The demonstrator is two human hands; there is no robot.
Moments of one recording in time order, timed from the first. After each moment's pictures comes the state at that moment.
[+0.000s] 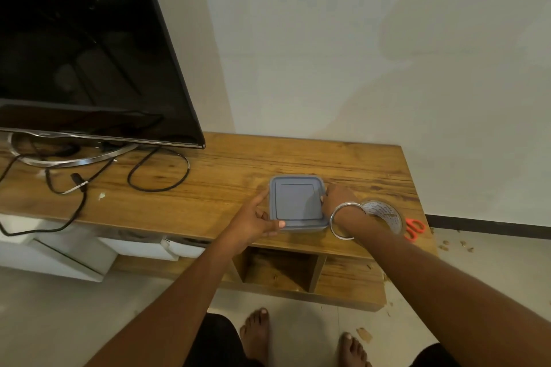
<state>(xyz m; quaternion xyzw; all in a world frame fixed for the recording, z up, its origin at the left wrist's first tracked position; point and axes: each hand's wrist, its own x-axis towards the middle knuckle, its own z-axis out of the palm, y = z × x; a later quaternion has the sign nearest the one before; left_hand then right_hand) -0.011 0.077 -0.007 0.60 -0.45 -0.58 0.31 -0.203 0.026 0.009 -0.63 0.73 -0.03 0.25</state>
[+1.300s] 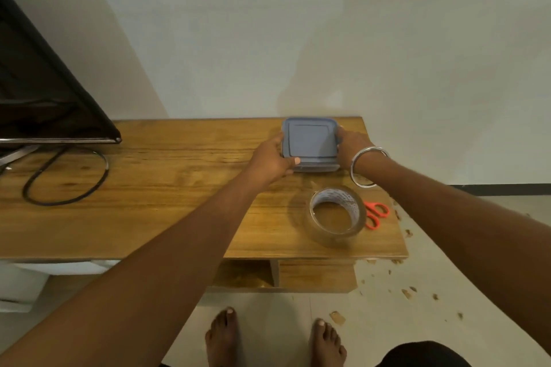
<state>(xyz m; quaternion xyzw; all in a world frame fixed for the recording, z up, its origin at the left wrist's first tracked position) -0.149 -0.053 -0.019 0.59 -0.53 -0.53 0.29 -0.331 -0.068 -0.008 -0.67 0.73 -0.04 0.16</state>
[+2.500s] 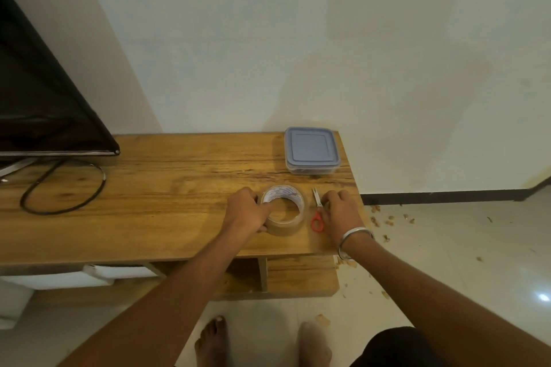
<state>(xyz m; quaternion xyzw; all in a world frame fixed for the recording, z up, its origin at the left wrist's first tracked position) -0.147 0.039 -0.010 0.71 -0.52 -0.42 0.22 -0.338 0.057 -0.049 -0.62 0.74 -0.18 0.19</state>
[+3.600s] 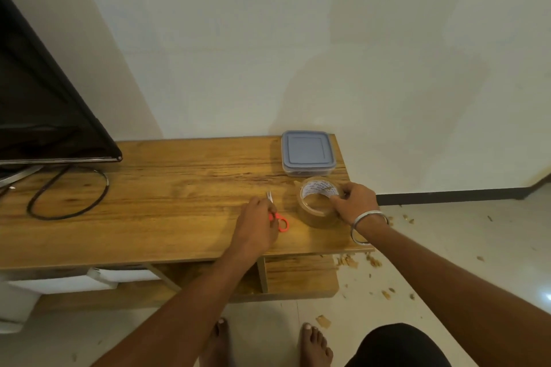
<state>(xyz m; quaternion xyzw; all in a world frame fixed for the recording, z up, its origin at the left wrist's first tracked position) -0.150 0.055 -0.040 0.64 -0.71 -0.26 0.15 -0.356 0.048 -0.011 -0.52 0.78 -0.24 0.25</state>
